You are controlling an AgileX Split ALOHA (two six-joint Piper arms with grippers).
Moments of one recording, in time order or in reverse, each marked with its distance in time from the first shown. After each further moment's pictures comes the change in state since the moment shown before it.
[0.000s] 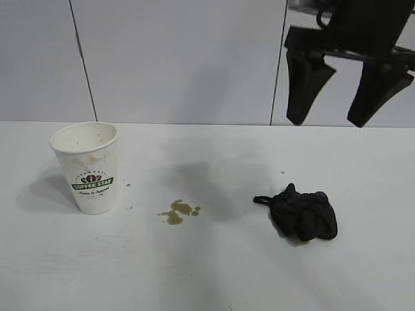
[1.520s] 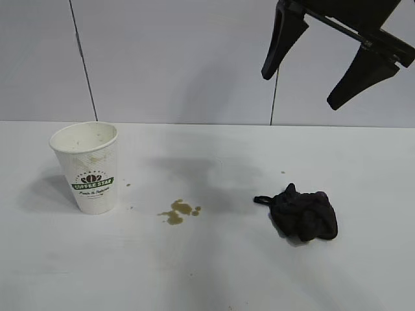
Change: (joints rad) left arm 0.364 0.756 -0.482 -0.161 -0.856 0.299; right arm -0.068 -0.096 0.001 0.290 -0.053 0.168
